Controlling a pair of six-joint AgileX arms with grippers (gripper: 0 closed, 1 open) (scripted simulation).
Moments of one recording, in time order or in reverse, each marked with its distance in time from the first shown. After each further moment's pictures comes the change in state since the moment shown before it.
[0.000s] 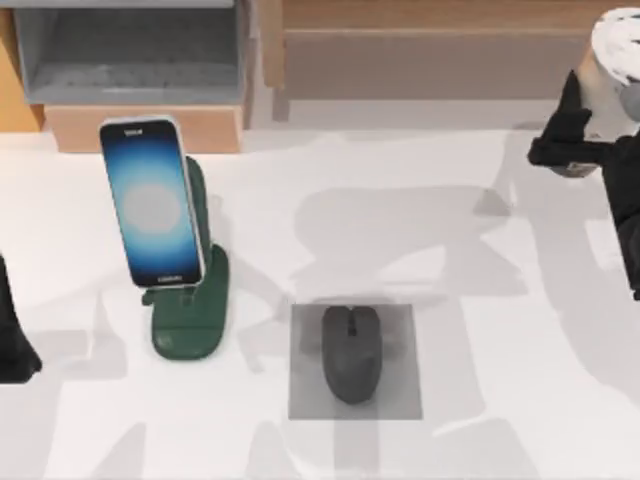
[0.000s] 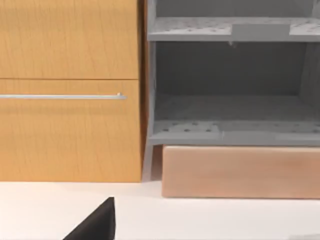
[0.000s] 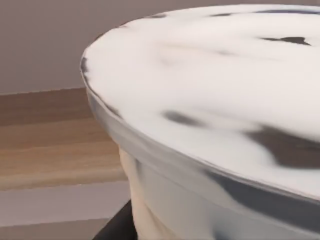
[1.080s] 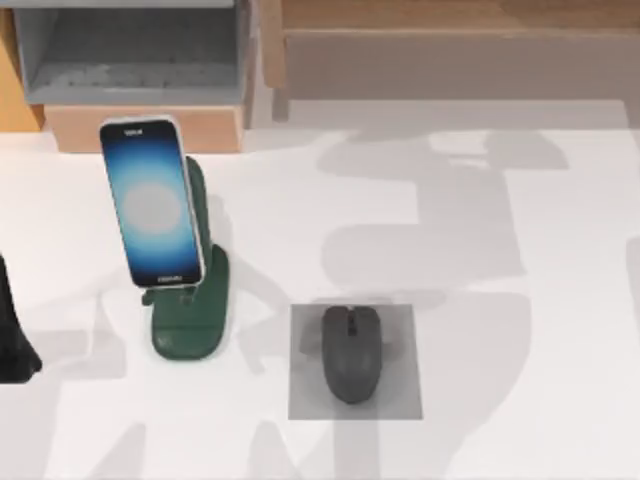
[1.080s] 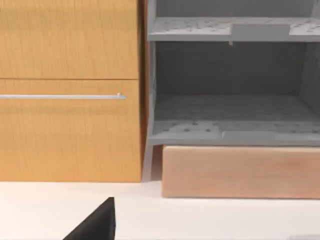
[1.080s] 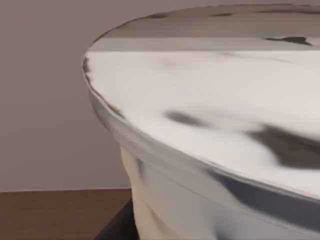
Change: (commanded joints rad) left arm 0.000 0.000 0.000 0.000 0.000 0.000; right arm -0.450 0.042 0.733 -0.780 -0.435 -0.053
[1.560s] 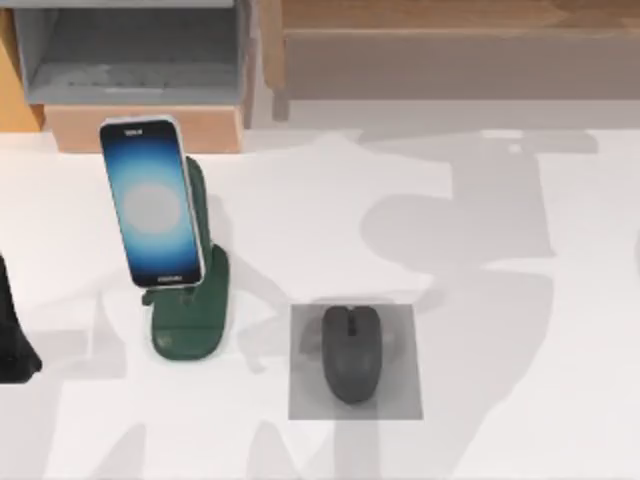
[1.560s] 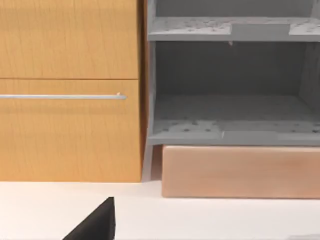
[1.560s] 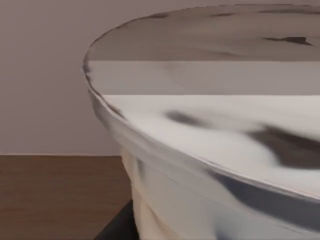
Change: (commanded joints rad) left arm 0.000 0.000 0.000 0.000 0.000 0.000; right arm -0.056 0.073 0.140 -0.168 -0.077 -0.046
